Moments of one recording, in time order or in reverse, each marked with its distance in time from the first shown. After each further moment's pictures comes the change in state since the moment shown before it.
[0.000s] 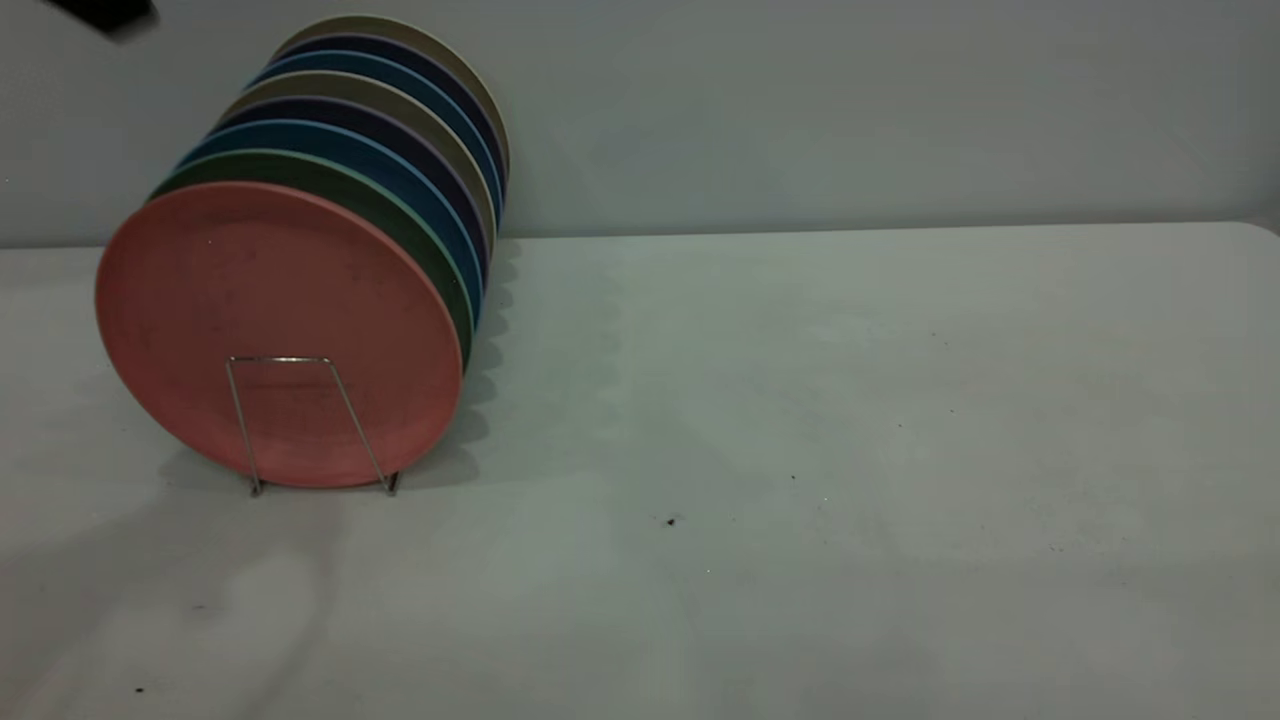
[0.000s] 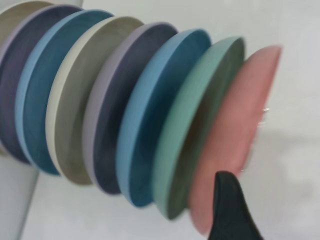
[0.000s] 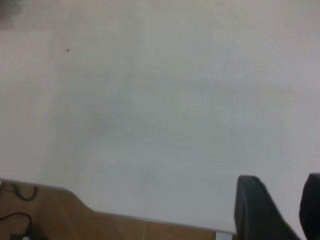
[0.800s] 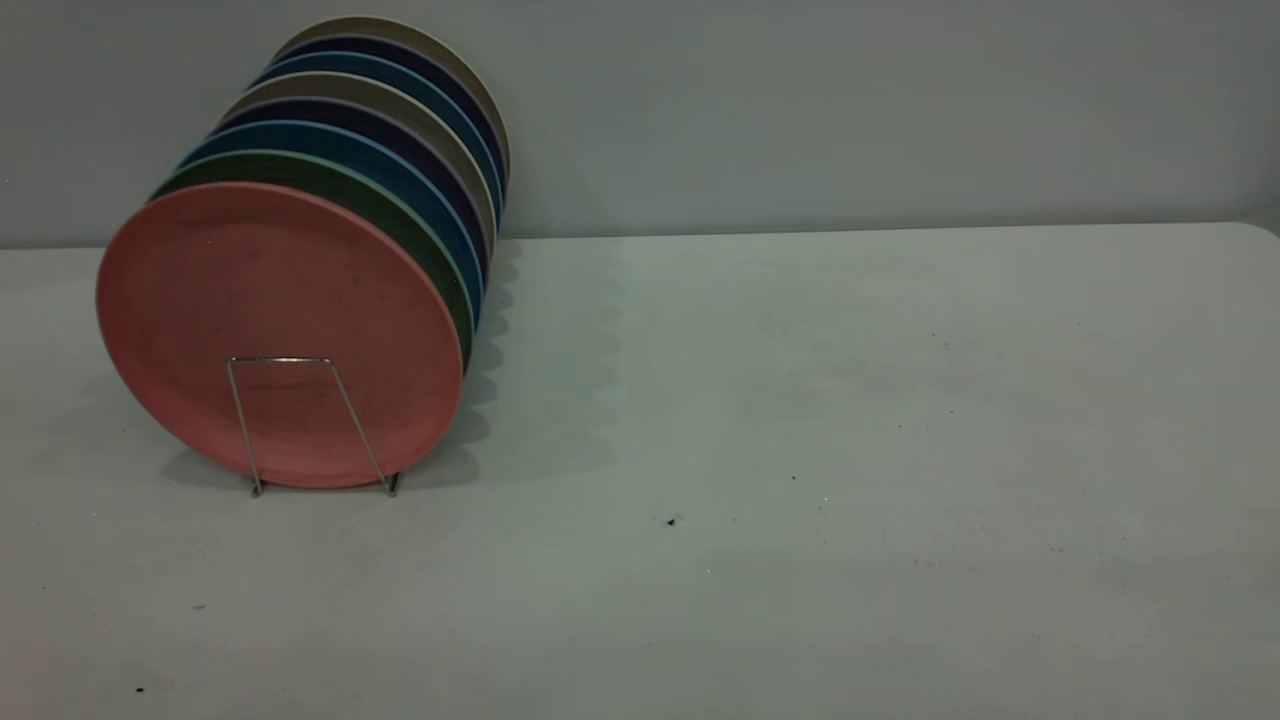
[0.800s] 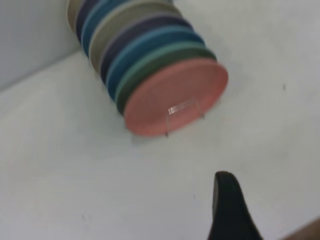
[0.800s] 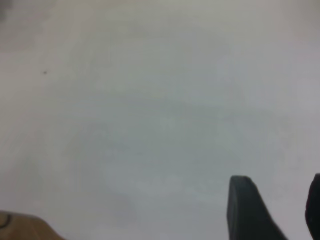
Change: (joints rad) left arm -0.001 -0.788 0.215 0.132 0.261 -0.865; right arm 0.020 -0.026 0.039 -0.065 -0.092 0.003
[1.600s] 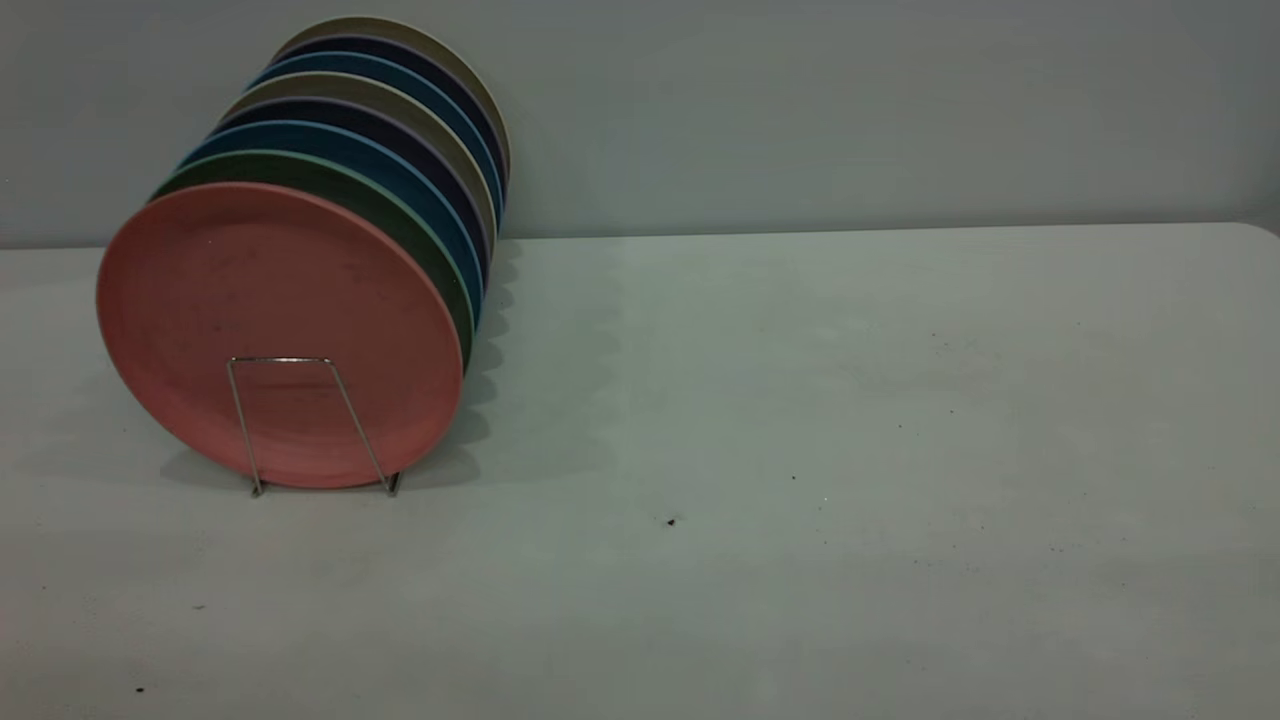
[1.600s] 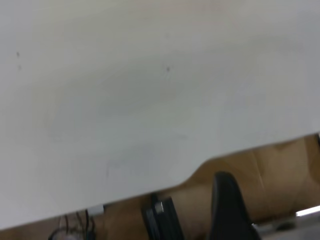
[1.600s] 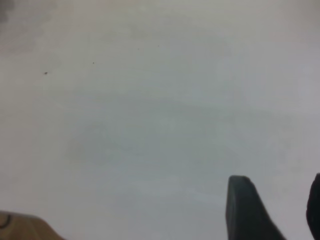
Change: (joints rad) left arm 0.000 -0.594 0.675 0.091 -0.006 -0.306; right arm 0.000 -0.001 0.000 0.000 0.000 0.000
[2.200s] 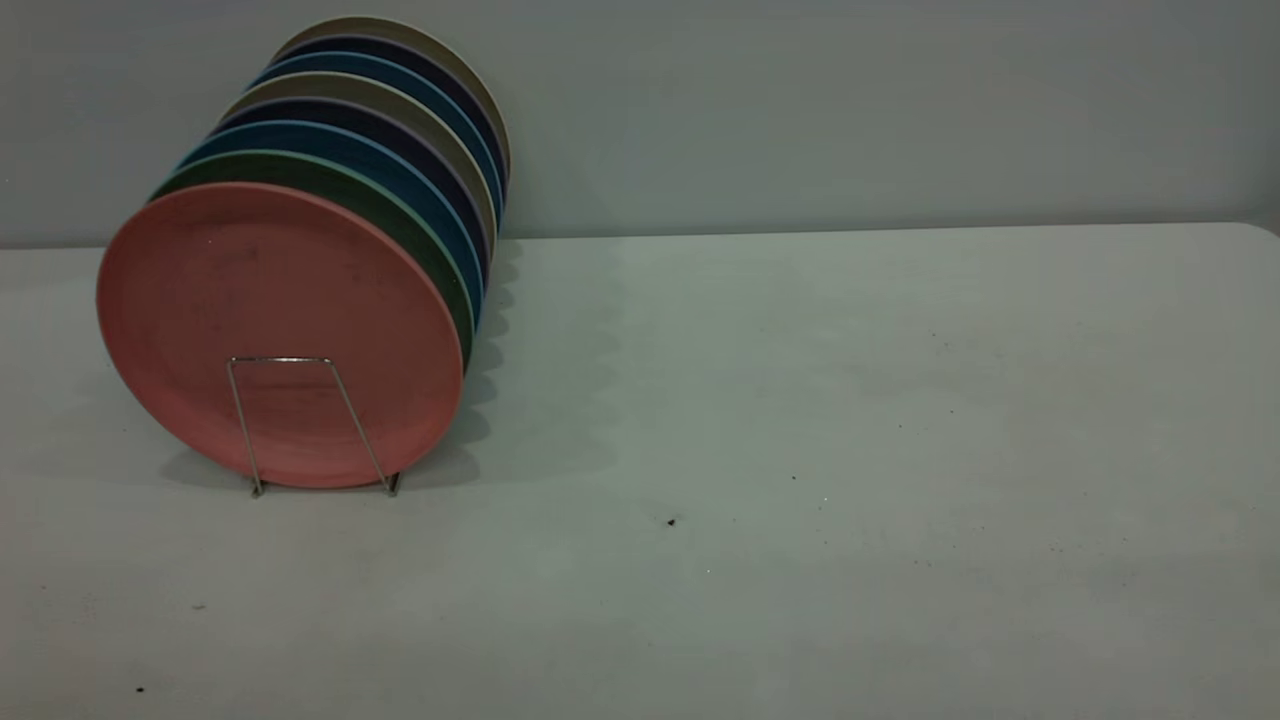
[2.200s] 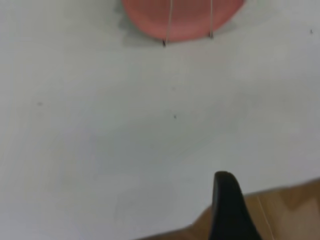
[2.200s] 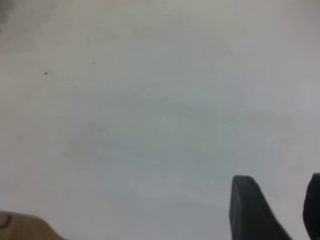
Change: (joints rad) left arm 0.026 -0.203 0.000 0.000 0.000 -0.002; right arm 0.000 0.000 0.000 0.001 0.000 0.000
